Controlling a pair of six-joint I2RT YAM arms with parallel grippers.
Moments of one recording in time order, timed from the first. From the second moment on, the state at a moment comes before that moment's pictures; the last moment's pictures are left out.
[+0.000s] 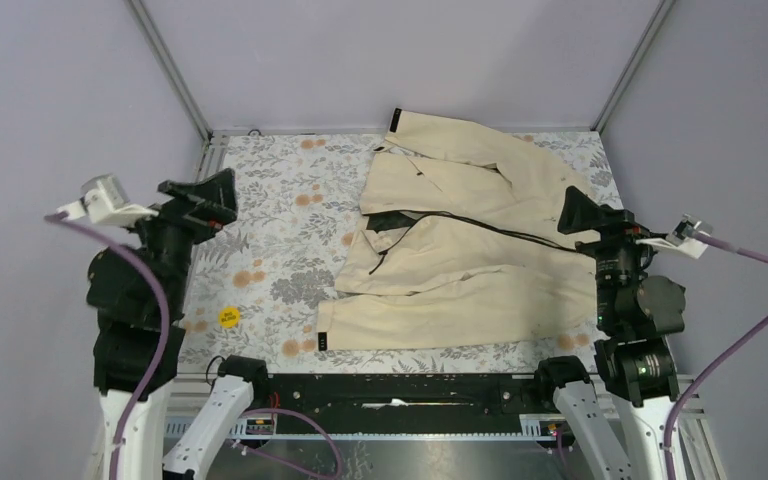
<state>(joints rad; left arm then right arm) -0.16 0.55 1.21 -0.47 -0.17 -0.59 0.16 0.38 0.83 -0.19 0.27 0.58</state>
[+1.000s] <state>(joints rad) -0.16 1.11 1.05 -0.51 0.20 -0.47 0.56 1.58 0.95 0.11 -0.40 0.08</state>
